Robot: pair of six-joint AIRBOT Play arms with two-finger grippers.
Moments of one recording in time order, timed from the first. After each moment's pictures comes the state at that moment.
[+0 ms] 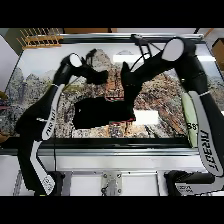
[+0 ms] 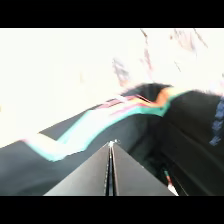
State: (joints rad) left arm -0.26 -1.96 2.02 1.00 -1.24 -1.61; right arm 0.40 -1.56 1.86 -1.17 1.43 1.57
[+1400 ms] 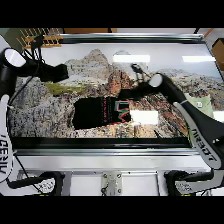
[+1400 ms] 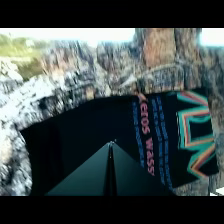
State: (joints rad) left arm -0.03 -1.40 1.51 1.15 -1.20 -1.55; right arm 0.21 -1.57 1.31 -0.97 0.99 1.41
